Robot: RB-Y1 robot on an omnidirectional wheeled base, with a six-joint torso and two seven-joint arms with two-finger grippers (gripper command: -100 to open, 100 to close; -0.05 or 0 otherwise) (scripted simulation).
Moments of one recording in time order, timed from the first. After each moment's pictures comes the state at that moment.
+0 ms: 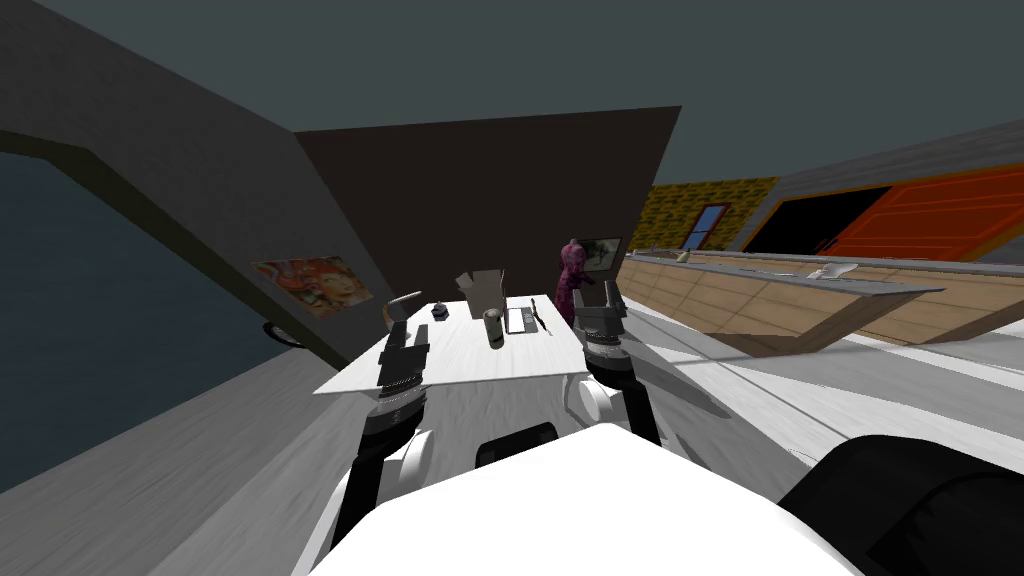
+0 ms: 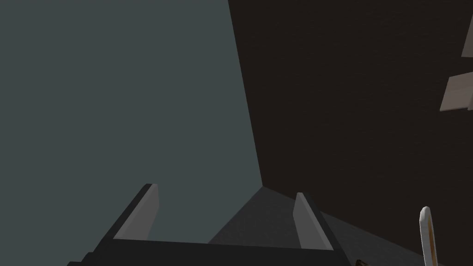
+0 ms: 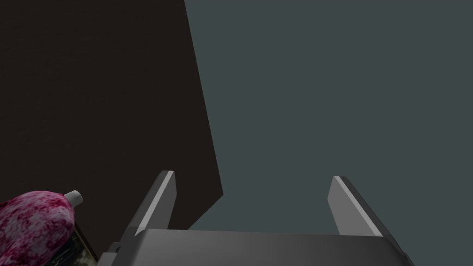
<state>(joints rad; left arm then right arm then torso) 0.47 0.01 -0.07 -2.23 -0.10 -0.54 -0.01 0.48 0.04 0.02 -2.34 0.00 -0.61 -0.16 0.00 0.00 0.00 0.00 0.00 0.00</state>
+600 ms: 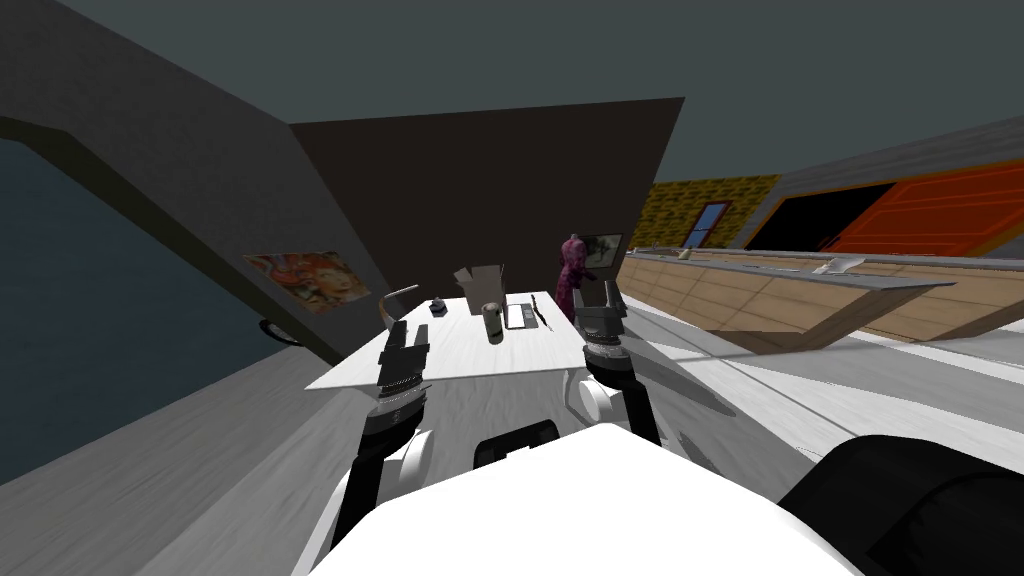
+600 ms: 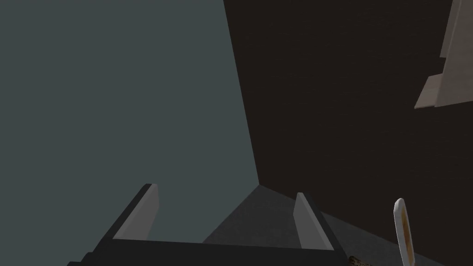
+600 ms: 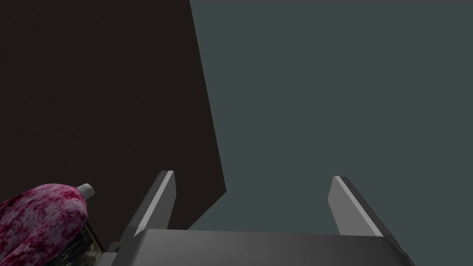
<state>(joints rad) 0.47 0.01 -0.07 -2.23 -0.10 -0.54 -0.01 0.48 0.04 0.02 -2.34 0.00 -0.61 -0.16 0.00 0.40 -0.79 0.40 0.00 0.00</state>
